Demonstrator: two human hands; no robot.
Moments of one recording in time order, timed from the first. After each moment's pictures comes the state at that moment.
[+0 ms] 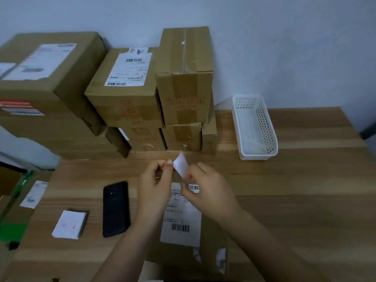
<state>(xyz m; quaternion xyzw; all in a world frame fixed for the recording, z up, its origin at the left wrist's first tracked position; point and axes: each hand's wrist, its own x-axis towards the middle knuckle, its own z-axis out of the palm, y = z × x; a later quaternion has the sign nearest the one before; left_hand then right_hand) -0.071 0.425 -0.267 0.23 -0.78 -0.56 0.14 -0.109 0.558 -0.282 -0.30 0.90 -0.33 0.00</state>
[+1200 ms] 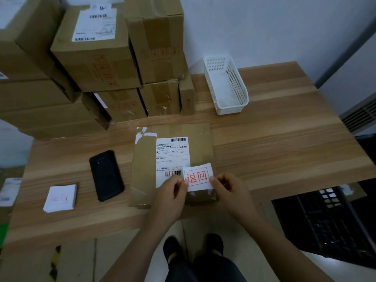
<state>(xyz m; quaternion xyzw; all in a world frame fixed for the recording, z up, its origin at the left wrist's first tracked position) 0.054 0.451 -0.358 0.07 -0.89 -0.44 -0.06 0.040 0.628 -0.336 0.11 0.82 -0.53 0.17</state>
